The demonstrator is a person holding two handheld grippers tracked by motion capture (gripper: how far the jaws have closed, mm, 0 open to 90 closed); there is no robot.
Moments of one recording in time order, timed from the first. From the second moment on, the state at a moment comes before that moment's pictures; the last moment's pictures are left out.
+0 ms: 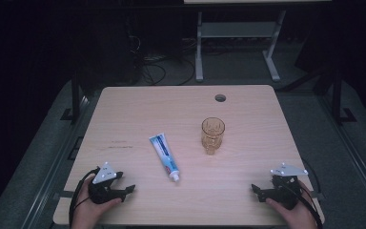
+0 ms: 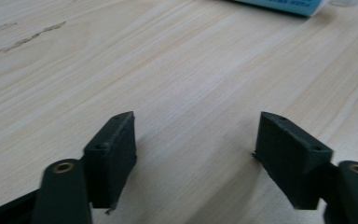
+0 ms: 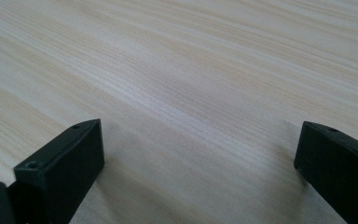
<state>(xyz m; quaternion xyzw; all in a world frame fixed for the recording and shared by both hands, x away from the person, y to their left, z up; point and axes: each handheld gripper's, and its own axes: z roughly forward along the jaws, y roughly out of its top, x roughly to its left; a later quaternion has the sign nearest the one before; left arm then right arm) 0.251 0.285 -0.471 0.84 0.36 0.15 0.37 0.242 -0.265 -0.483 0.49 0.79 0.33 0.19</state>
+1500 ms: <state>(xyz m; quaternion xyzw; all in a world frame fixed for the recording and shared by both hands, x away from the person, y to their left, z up) 0.291 0.246 -0.433 0.83 0.35 0.13 0.41 0.242 -0.265 -0.483 0.49 0.79 0.33 0.19</state>
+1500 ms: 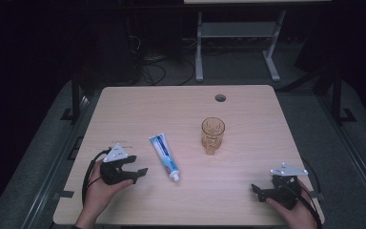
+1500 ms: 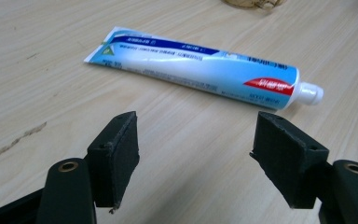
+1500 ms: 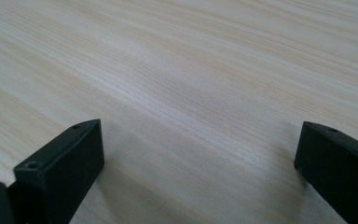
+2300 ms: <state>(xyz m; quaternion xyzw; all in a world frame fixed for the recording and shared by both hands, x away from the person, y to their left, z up) 0.310 0.220 -0.424 0.83 0.34 0.11 0.43 0.244 -0.264 -0.483 0.49 0.78 0.33 0.19</state>
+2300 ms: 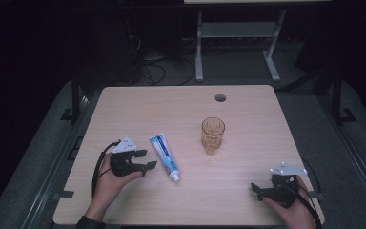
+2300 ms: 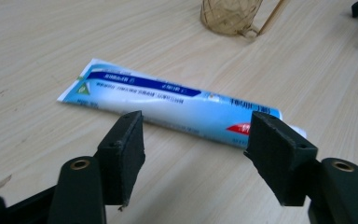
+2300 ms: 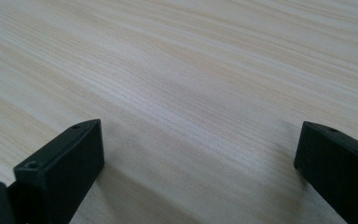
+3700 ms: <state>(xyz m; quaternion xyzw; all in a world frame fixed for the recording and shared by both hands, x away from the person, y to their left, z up) 0.342 0.148 -0.437 0.86 0.31 0.04 0.41 0.244 -0.264 -0.483 0.49 0.78 0.33 0.19</state>
